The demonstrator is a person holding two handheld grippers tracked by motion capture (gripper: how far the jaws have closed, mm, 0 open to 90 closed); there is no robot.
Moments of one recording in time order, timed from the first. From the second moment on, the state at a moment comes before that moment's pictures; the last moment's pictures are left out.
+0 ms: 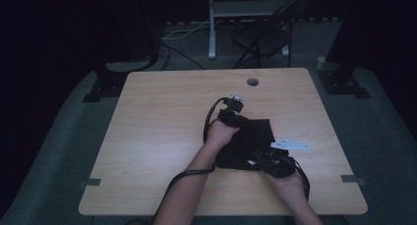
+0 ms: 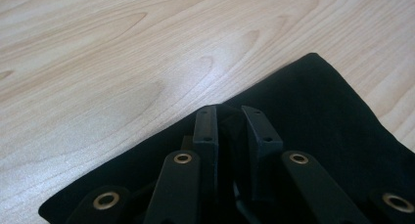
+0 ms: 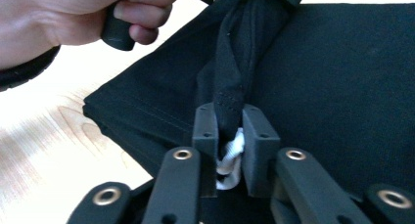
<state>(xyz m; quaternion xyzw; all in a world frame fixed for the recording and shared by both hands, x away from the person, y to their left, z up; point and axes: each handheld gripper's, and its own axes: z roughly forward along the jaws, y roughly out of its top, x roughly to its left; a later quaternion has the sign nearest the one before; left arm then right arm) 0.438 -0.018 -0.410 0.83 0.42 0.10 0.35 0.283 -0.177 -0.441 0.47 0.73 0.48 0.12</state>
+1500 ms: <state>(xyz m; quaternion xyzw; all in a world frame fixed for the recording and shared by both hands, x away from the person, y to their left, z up) 0.438 -0.071 -0.387 0.80 0.43 0.09 0.40 0.255 -0.241 -0.441 0.53 0.70 0.45 0.18</state>
